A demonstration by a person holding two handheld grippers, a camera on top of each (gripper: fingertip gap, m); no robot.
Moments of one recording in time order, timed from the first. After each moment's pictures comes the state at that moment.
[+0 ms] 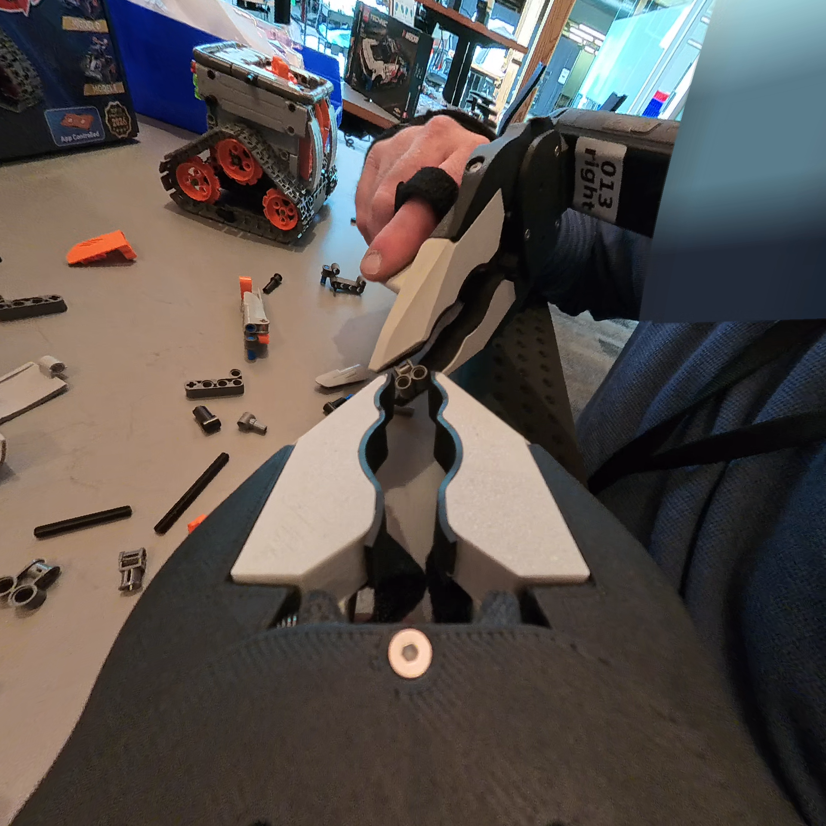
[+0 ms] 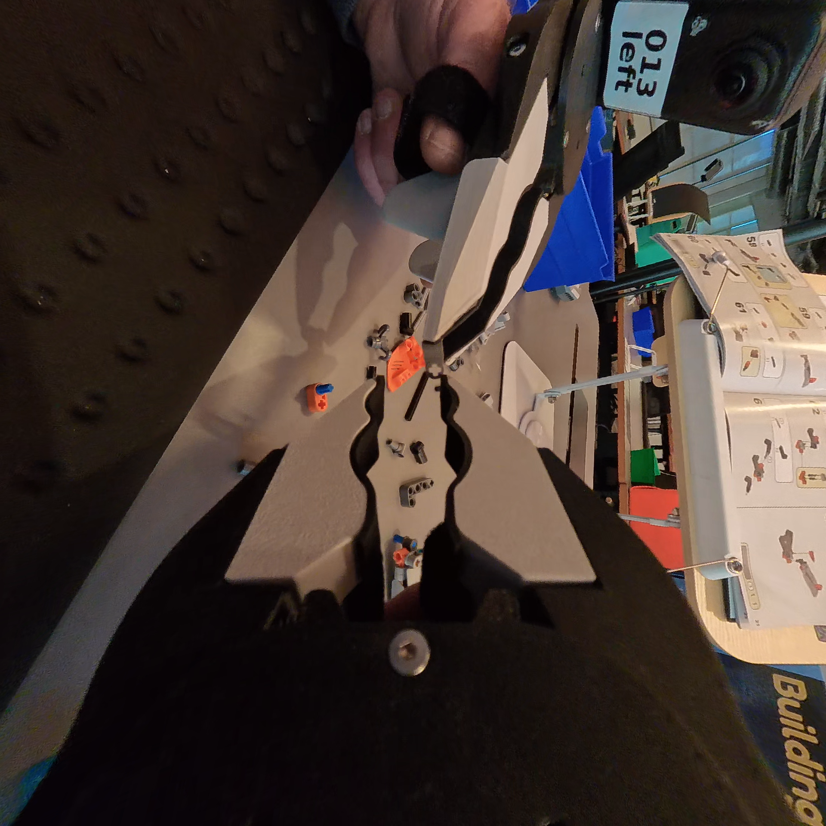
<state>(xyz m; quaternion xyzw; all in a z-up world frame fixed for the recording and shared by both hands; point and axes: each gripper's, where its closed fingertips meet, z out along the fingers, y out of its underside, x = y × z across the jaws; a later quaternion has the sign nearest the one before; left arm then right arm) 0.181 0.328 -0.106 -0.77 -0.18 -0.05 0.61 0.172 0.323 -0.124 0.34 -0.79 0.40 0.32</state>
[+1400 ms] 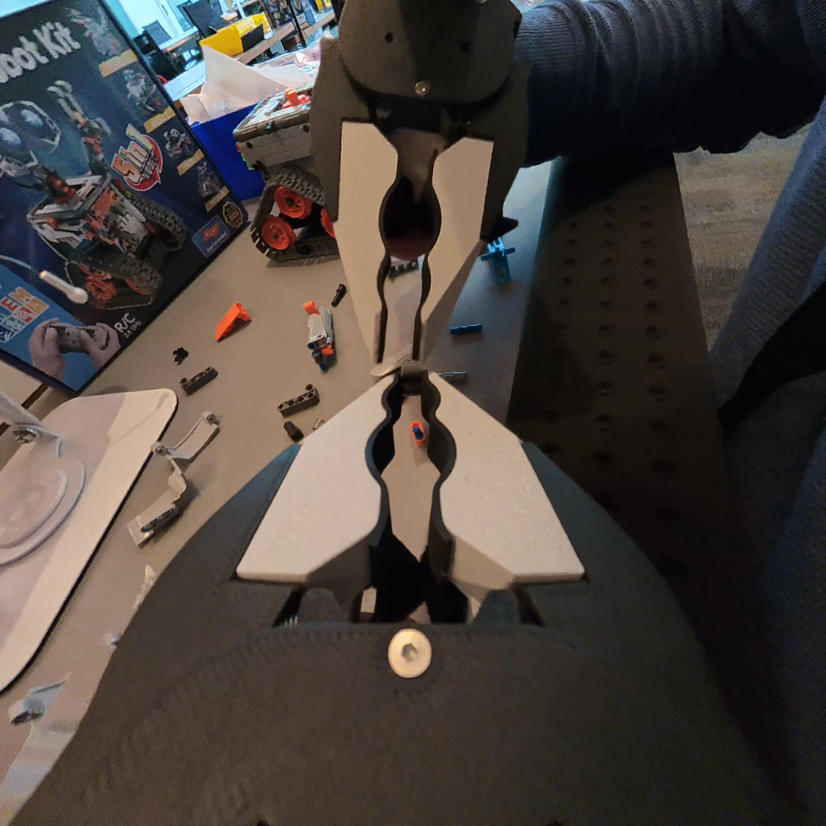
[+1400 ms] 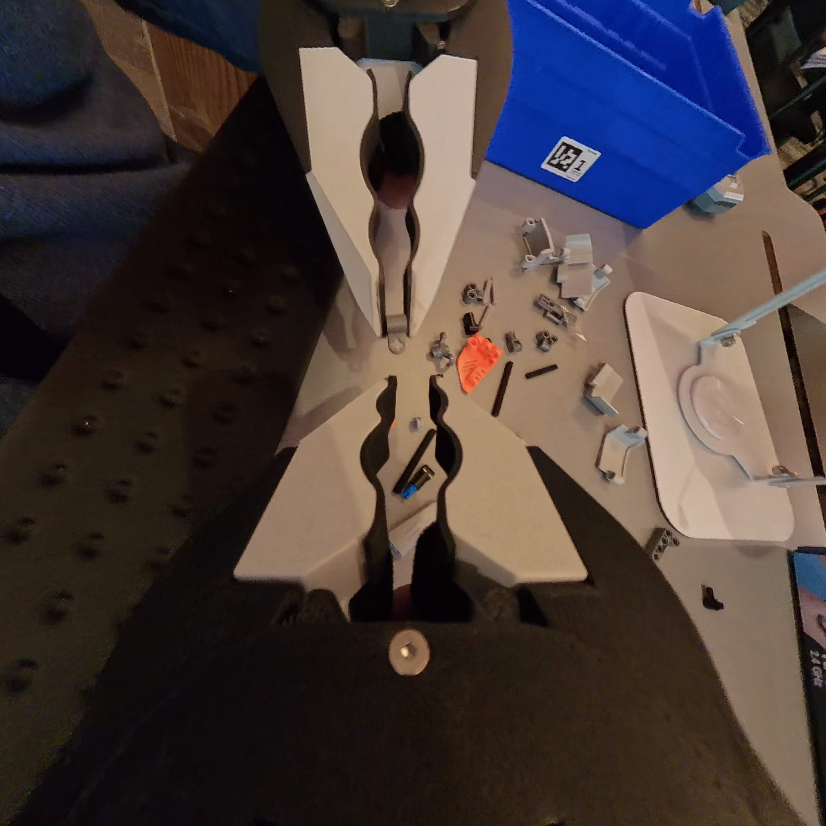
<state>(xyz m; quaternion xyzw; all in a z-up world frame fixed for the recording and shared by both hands) 0.193 0.329 -0.117 -0.82 -0.07 0.20 0.53 0.181 0.330 -0.125 0.20 -0.87 0.45 0.09</state>
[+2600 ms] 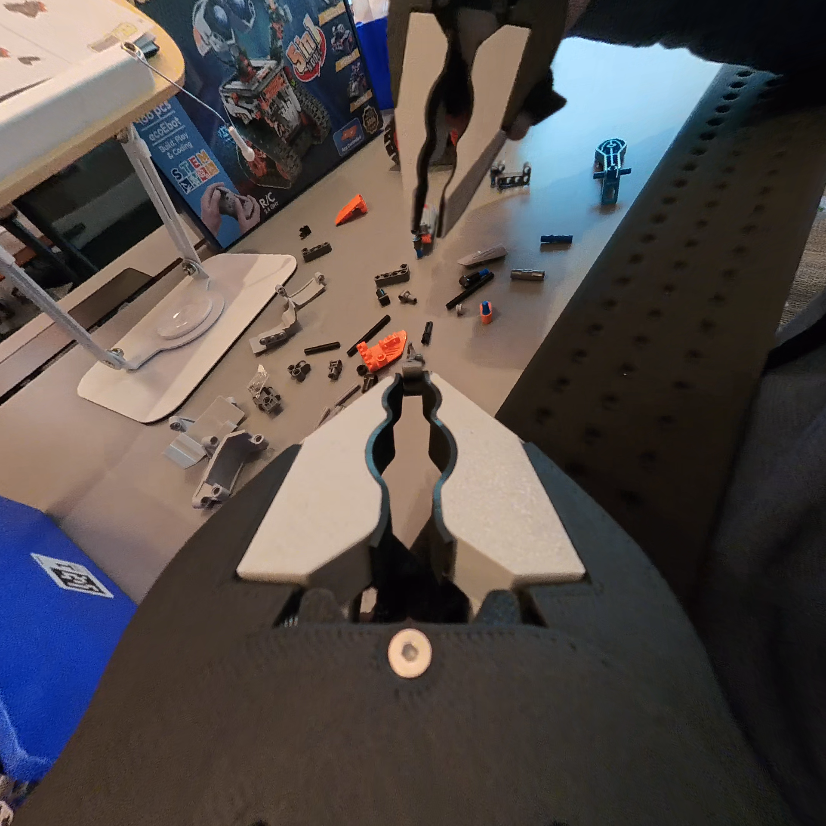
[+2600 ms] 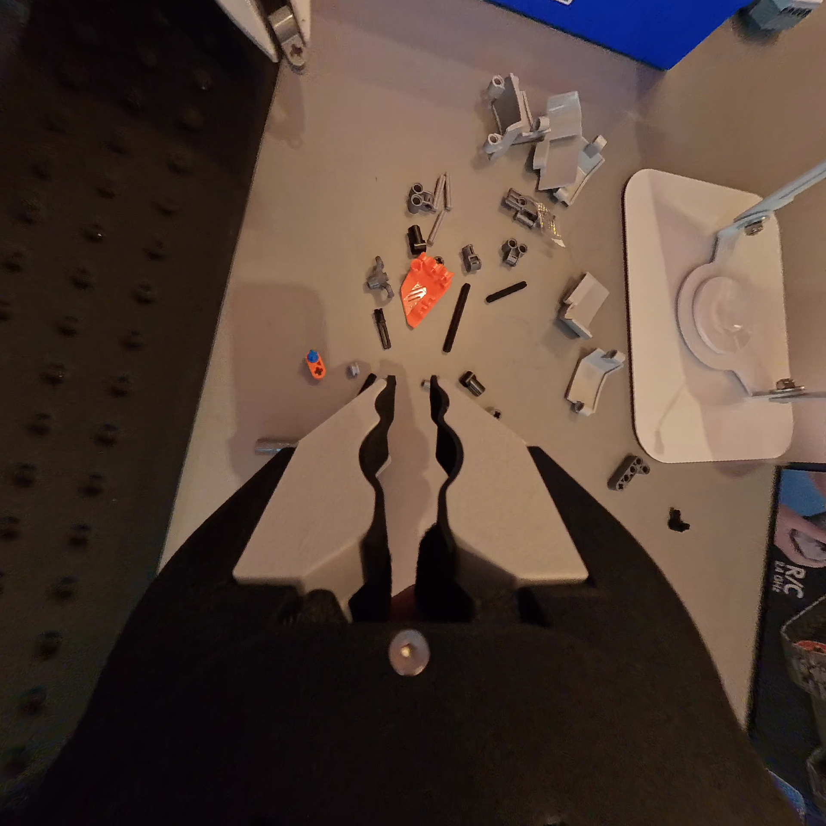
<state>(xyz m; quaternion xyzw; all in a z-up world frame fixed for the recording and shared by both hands) 0.209 0.232 -0.123 -0.80 -0.20 0.29 0.48 0.133 0.333 -0.137 0.15 -0.93 0.33 0.09</state>
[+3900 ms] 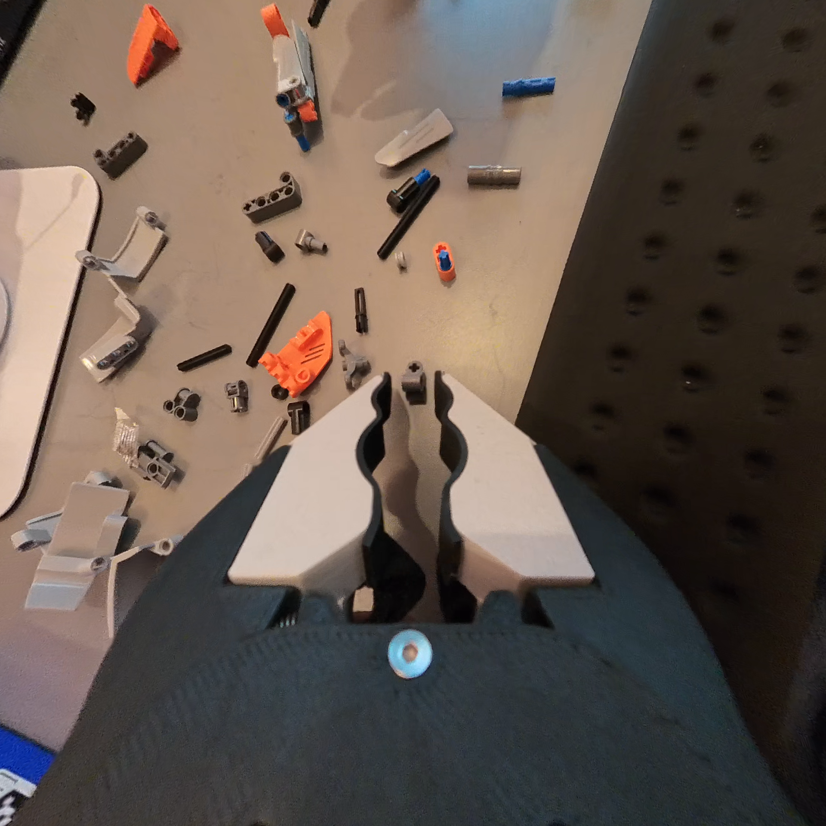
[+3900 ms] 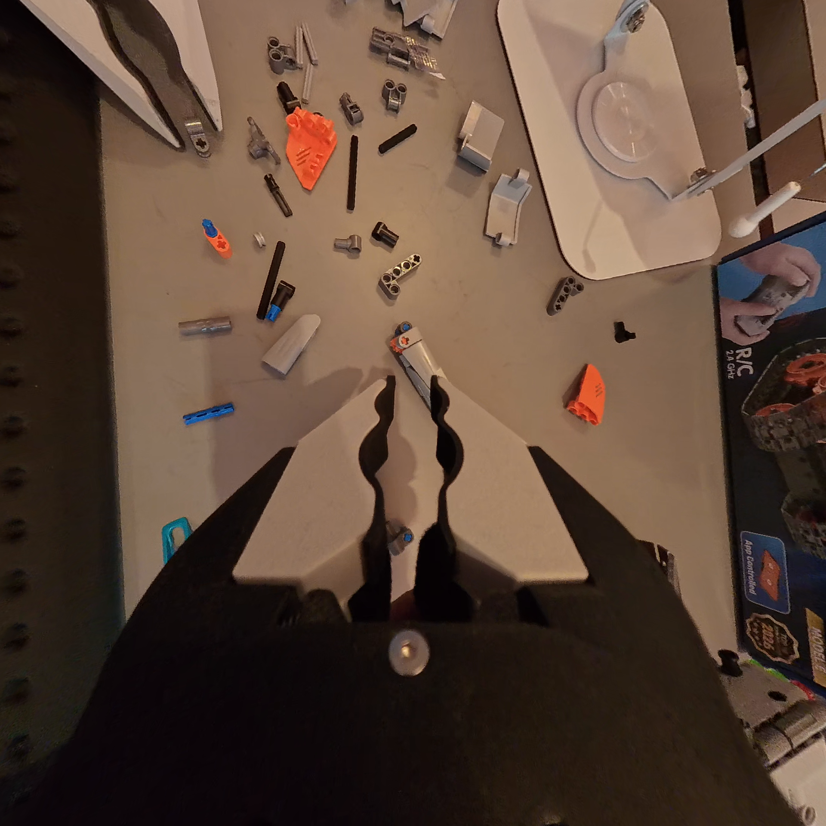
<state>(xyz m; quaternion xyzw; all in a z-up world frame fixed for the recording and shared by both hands) 0.181 0.279 -0.185 -0.92 -0.14 0.17 0.33 0.084 0.415 -0.129 0.02 -0.94 0.32 0.13</state>
